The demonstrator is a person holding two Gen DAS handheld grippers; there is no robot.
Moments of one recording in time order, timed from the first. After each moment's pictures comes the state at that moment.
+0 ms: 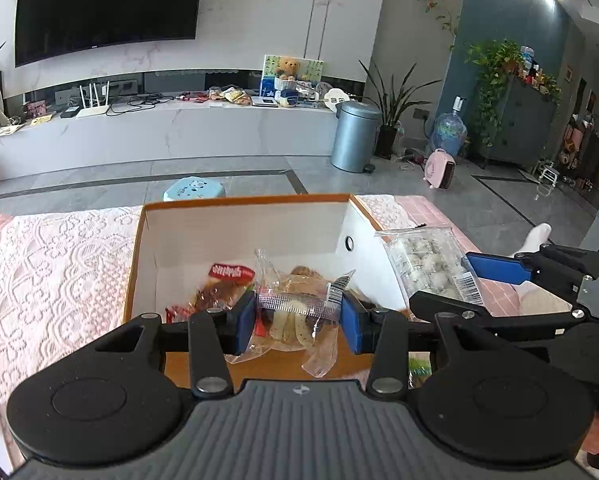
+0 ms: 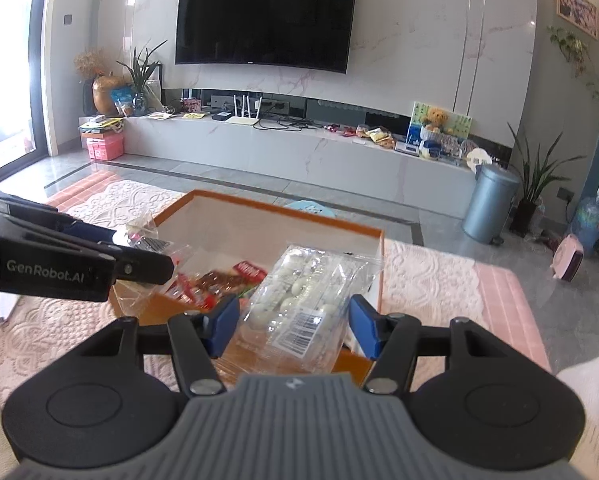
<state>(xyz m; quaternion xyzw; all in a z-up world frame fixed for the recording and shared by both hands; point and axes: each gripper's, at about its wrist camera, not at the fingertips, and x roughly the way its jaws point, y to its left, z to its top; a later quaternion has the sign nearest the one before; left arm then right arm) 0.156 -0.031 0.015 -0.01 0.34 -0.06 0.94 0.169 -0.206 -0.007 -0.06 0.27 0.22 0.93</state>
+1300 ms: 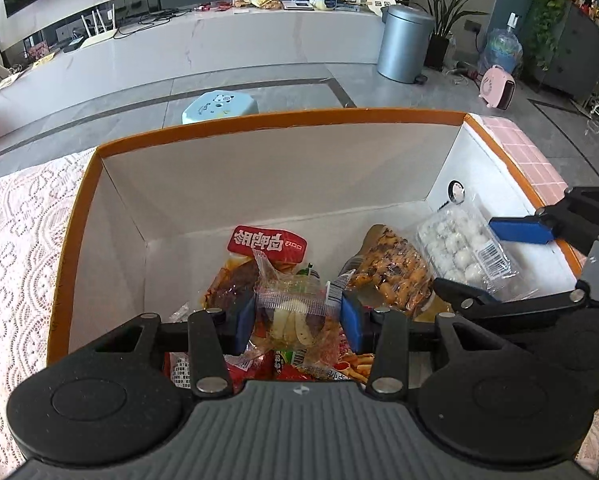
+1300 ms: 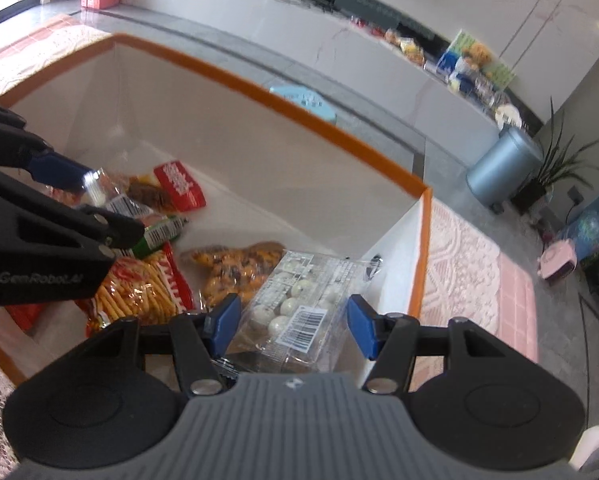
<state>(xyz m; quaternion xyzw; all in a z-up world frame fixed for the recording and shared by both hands) 0.279 -0.015 -0.074 0.02 0.48 -0.01 0.88 0.352 -0.132 -0.106 -0.23 0.42 0.21 0.85</state>
